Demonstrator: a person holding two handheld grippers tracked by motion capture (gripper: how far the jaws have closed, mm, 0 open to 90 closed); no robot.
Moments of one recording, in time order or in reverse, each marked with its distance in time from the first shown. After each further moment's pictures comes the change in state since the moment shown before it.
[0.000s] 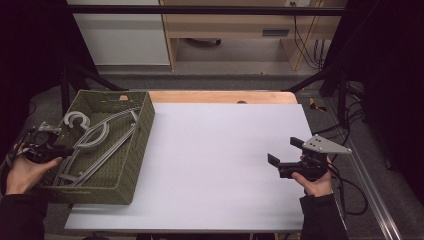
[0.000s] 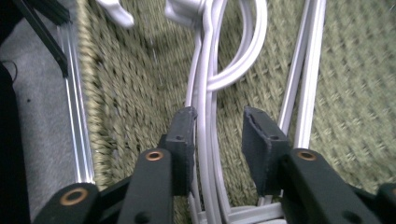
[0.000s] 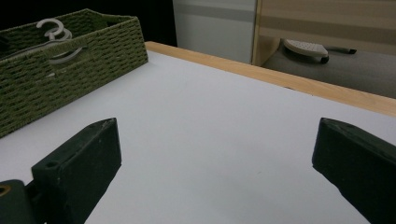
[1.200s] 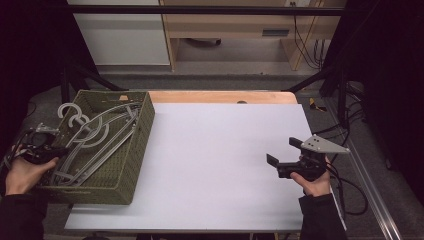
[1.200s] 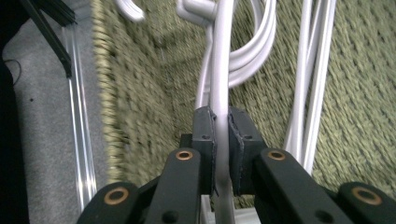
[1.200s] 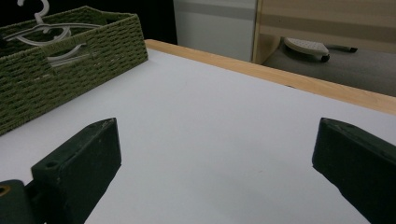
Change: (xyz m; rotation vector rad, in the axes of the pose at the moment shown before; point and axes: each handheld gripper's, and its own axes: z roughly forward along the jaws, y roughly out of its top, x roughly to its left) left arm 0.005 -0.005 0.007 0.033 0.010 -0.004; right arm 0.001 -0.001 0.003 0.006 -0.002 0.002
